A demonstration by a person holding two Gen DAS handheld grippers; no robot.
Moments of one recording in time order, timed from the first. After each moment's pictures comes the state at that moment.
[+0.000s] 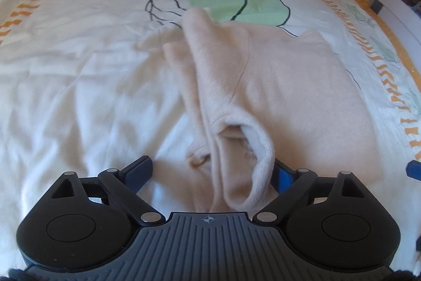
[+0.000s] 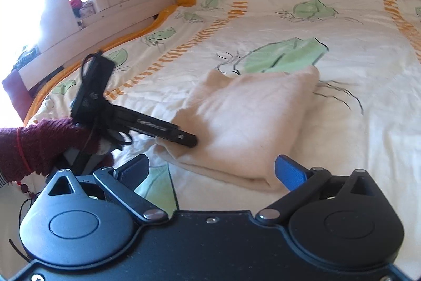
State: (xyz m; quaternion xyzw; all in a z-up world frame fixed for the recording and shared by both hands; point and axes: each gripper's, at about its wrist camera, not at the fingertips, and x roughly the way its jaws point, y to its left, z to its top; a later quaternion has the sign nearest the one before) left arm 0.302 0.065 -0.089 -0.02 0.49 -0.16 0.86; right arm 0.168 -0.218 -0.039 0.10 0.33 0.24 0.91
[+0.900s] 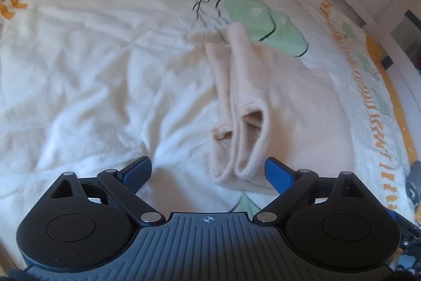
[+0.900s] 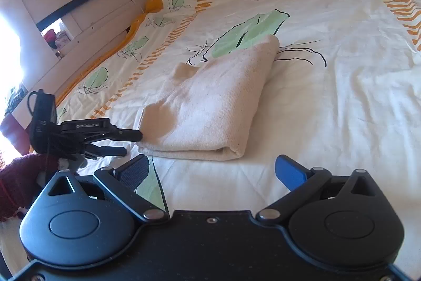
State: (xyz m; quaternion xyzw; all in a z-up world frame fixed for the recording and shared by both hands) left arm 0.265 0.106 -0.067 -0.16 0.47 -0.12 0.86; right arm 0.168 -0.261 -0.060 0.20 0.35 0.21 0.89
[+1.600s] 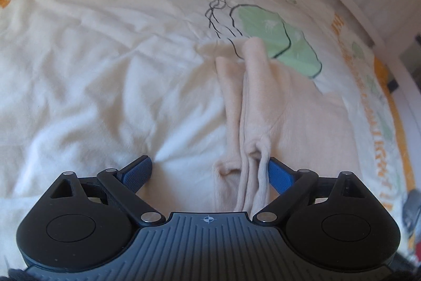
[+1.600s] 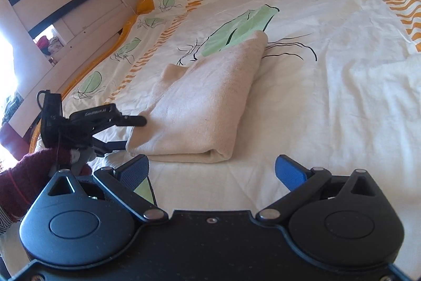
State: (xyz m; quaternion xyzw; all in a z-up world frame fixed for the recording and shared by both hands) left arm 0.299 0.109 -0.090 -0.18 0.48 -0.10 0.85; right arm 0.178 -0.270 -0.066 0.21 0.37 0.20 0.88
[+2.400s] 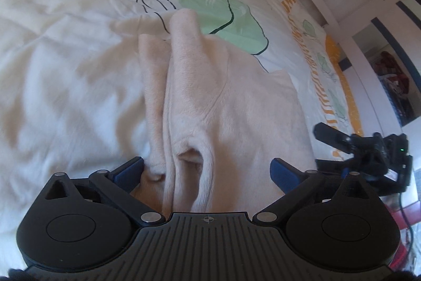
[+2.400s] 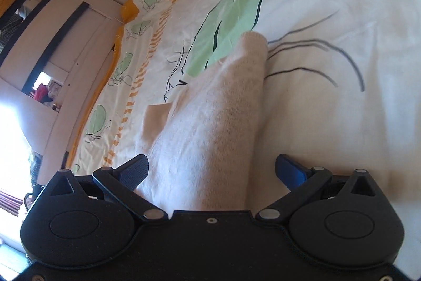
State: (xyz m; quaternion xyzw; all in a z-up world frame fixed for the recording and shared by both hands) left arm 0.330 0.078 -0.104 -0.23 0.48 -0.24 0.81; right arm 0.335 -0.285 -0.111 0.36 0.43 0.25 0.79
